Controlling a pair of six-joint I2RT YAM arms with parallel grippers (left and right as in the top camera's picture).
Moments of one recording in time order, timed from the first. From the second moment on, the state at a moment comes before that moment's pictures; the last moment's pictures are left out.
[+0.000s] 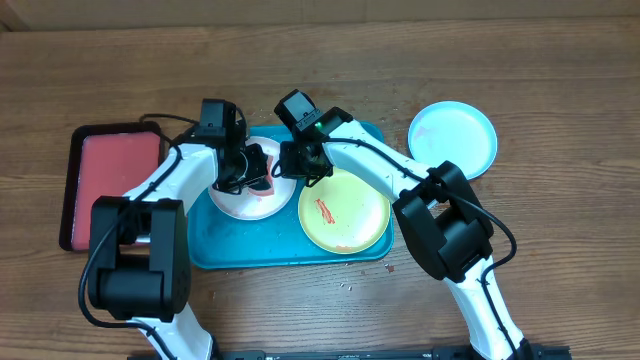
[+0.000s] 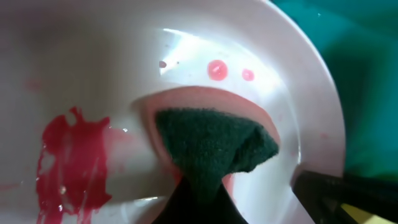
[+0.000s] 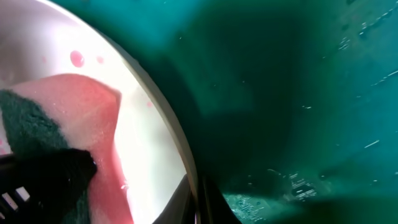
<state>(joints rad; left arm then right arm) -0.09 1.90 1.14 -0.54 0.24 -0.39 0.68 2.33 1.84 -0.78 -0.20 0.66</state>
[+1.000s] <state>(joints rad) -0.07 1.97 1.28 -0.58 0.22 -0.34 0.70 2.33 1.84 -0.79 -0.17 0.67</state>
